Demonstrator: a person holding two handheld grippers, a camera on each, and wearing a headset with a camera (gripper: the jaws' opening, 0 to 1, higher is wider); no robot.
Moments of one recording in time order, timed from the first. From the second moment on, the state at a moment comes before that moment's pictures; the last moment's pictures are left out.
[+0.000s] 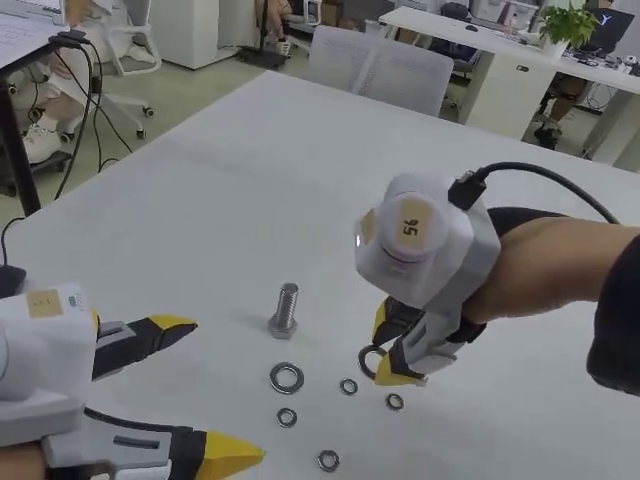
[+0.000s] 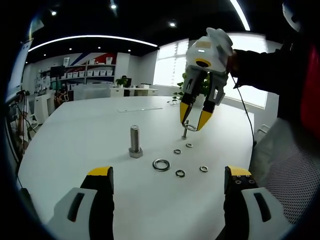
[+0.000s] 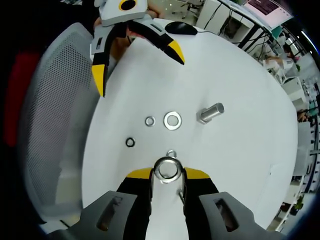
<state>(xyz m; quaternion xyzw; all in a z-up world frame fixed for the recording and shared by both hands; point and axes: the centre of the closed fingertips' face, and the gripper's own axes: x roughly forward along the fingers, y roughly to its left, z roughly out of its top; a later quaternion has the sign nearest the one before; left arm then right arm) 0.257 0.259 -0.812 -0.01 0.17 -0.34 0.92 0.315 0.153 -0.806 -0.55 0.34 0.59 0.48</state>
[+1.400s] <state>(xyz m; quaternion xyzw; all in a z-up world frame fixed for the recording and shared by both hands) 0.256 0.268 -0.810 -0.01 0.16 -0.32 0.93 0.349 0.236 -0.780 -0.56 0.30 0.62 0.46</state>
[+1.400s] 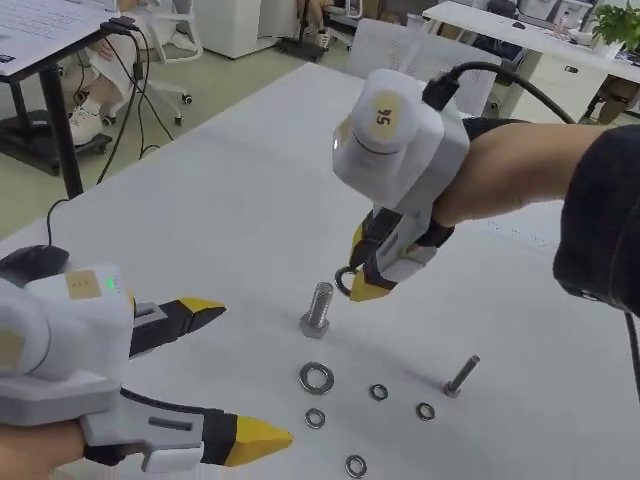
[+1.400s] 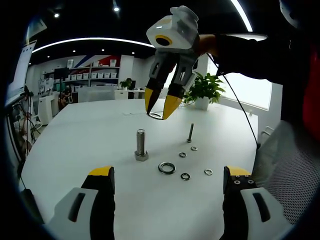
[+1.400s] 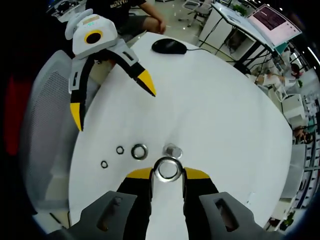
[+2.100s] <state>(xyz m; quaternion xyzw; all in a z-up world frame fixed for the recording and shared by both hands) 0.254 0.271 -0.810 -0.01 0.16 -0.32 0.93 0.348 0.259 -0.800 -0.56 0.32 0.63 0.43</state>
